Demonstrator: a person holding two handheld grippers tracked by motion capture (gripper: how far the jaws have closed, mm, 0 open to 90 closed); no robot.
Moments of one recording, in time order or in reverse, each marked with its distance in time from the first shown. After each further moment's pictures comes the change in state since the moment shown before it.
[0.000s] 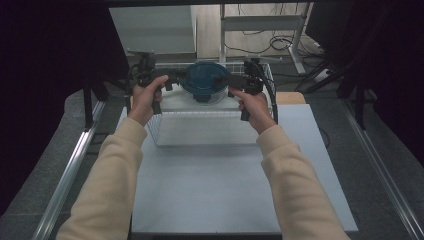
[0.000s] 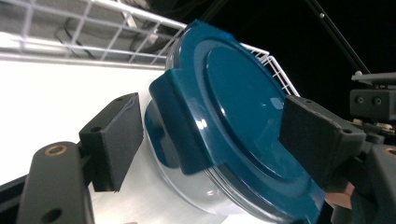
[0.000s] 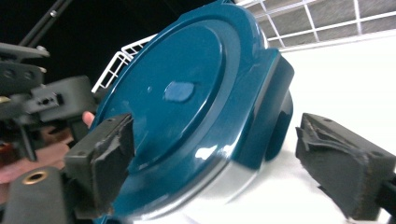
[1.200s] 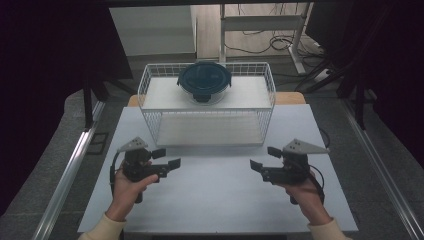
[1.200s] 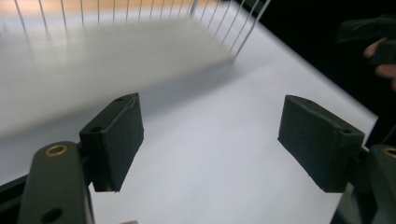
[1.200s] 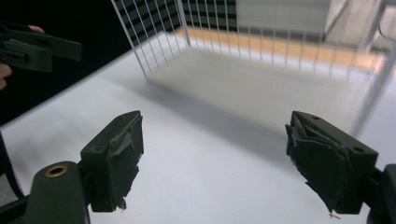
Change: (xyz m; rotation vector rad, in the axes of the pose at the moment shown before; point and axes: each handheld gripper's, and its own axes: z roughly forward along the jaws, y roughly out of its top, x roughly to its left) left arm -0.013 -0.230 -0.067 0.106 0.121 0.337; right arm -0.049 -0.199 -0.135 -0.045 -0.061 -0.472
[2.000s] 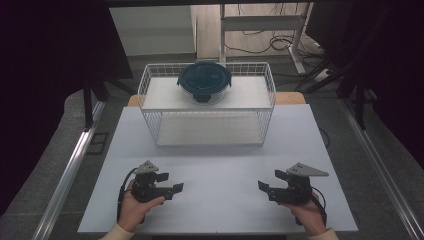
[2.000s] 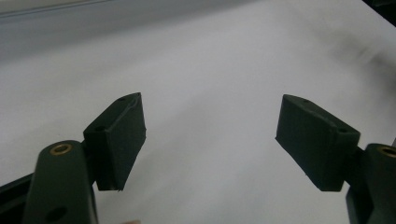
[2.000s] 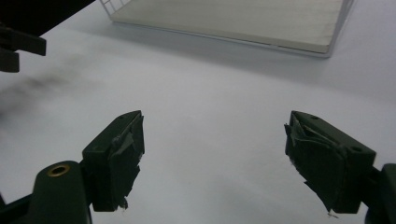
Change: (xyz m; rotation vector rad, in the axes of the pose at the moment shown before) left arm 0.005 -0.053 0.027 0.138 0.047 -0.008; right arm -0.019 -0.069 0.005 0.086 -0.067 0.077
